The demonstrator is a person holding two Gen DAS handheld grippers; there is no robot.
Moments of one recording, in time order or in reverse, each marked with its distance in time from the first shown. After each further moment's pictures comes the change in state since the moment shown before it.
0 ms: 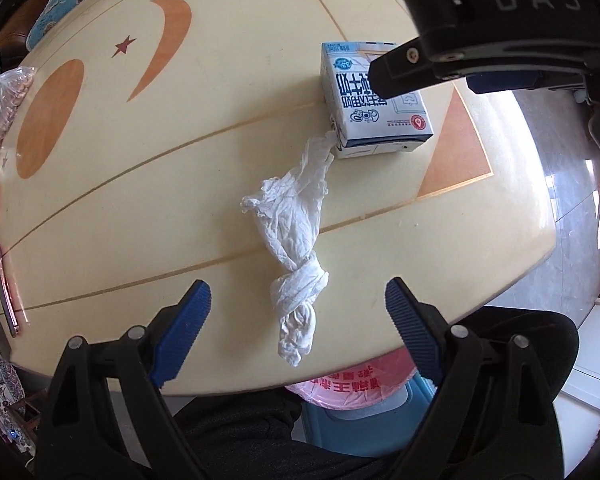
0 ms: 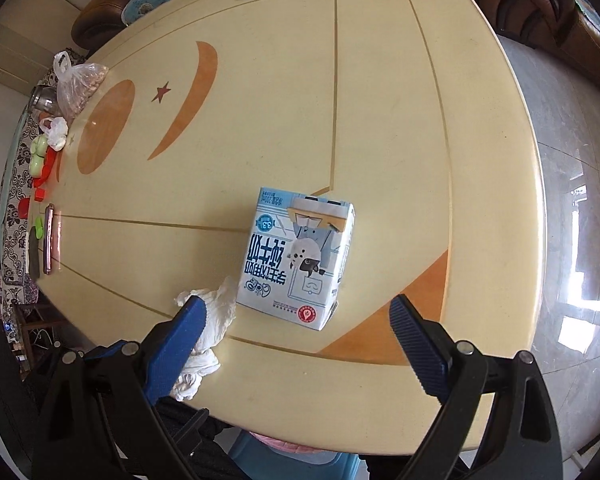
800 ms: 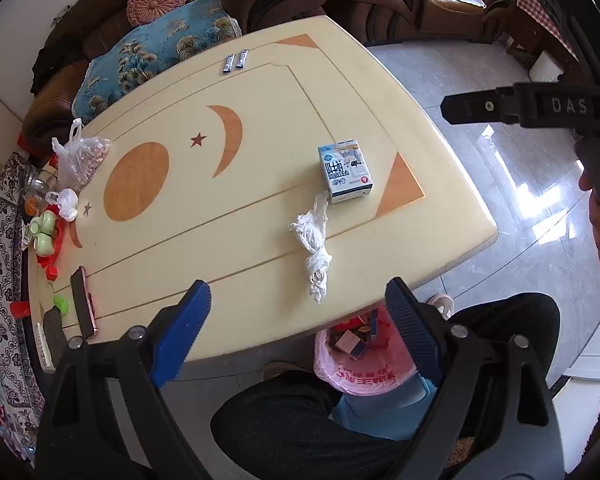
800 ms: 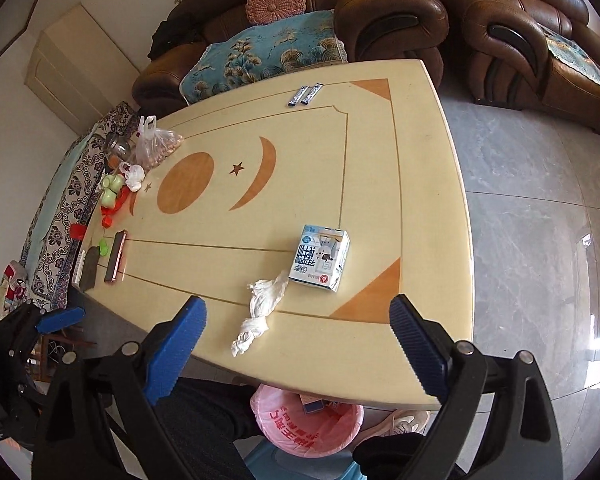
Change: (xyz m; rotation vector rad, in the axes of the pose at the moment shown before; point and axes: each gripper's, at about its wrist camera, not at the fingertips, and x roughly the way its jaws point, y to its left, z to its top) left arm -0.183 -0.017 -0.071 0.095 -0.256 0.110; right arm -0.184 -0.008 -0.089 -0.055 -0.326 0.105
